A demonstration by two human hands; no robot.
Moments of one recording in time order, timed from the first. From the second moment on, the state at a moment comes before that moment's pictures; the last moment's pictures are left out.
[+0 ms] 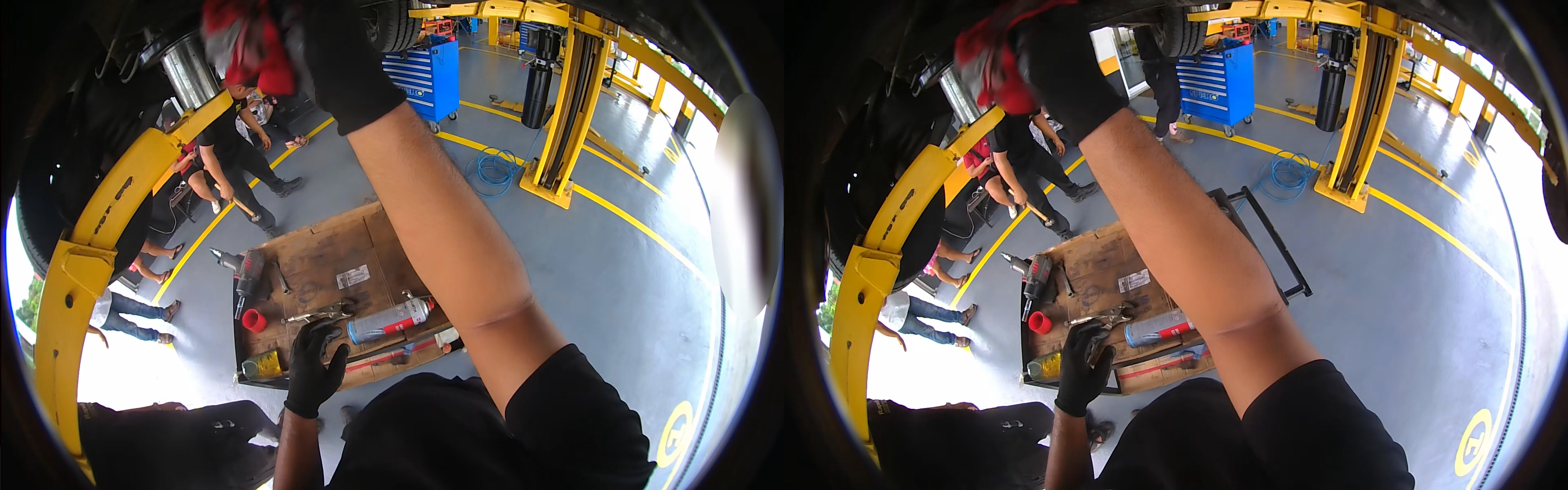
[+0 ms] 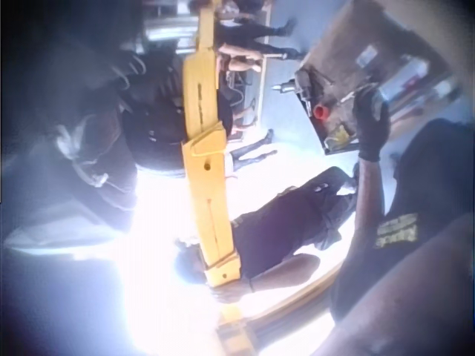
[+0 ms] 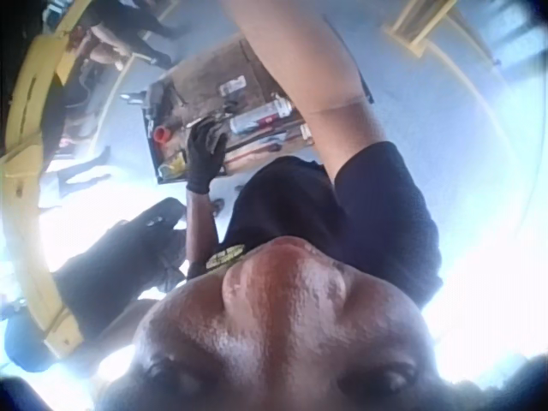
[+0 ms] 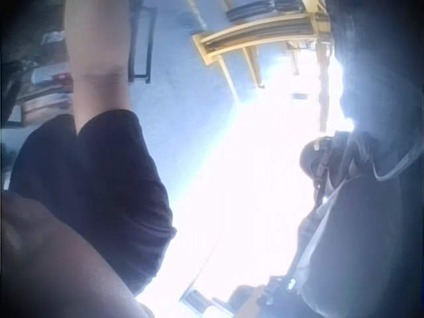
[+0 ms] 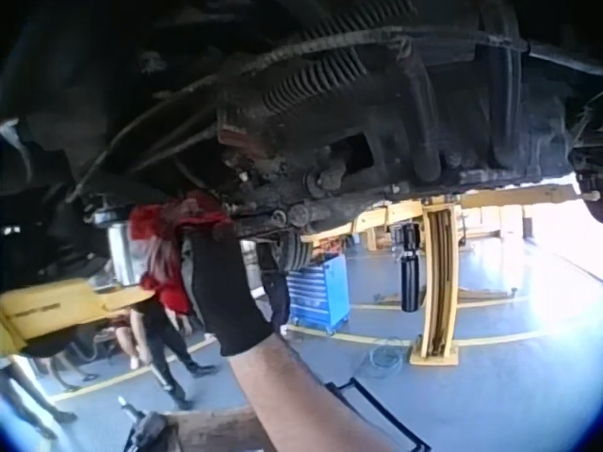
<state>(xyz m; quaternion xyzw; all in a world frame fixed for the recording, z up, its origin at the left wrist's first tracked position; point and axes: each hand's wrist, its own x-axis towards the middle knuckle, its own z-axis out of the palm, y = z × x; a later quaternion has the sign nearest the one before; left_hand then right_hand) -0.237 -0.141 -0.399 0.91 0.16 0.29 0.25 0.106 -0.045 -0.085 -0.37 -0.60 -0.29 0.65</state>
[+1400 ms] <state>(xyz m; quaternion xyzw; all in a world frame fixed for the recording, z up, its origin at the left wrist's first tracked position) 0.010 -0.099 -0.098 0.69 -0.06 0.70 0.17 0.069 -0.329 -0.611 -0.83 -0.36 -0.21 0.37</state>
